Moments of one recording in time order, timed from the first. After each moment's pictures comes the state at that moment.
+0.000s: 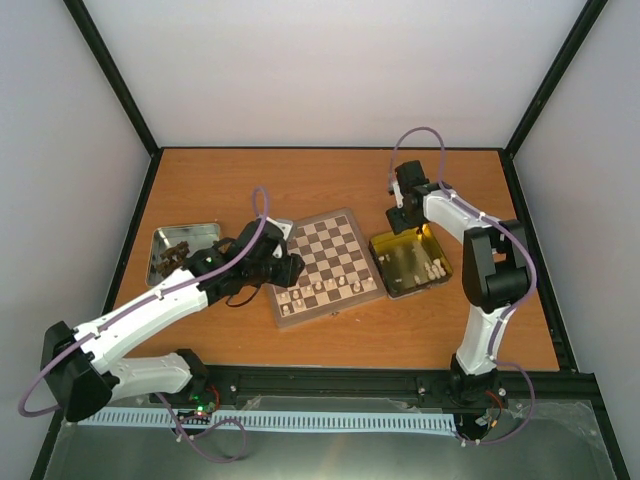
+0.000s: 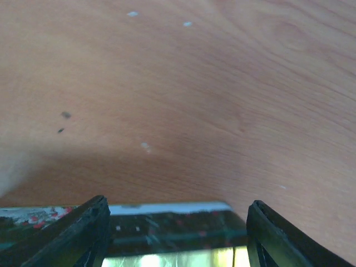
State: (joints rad) left arm -0.79 1.15 0.96 -0.65 -0.06 -0.48; right arm 0.27 1.89 1.36 -0.62 0.17 -0.09
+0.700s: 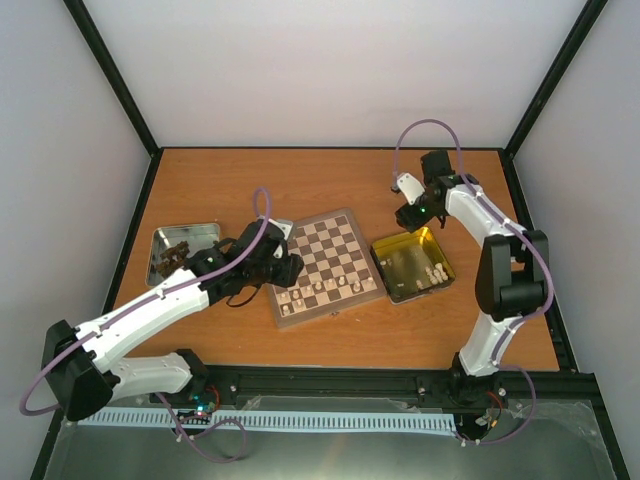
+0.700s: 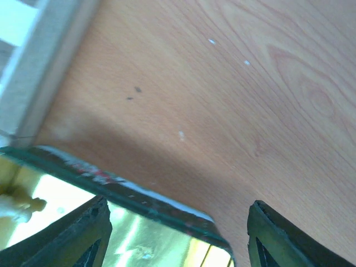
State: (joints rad) left arm -0.79 1.15 0.95 -0.64 -0.09 -0.47; right arm 0.16 1.84 1.42 -0.73 -0.14 -0.54
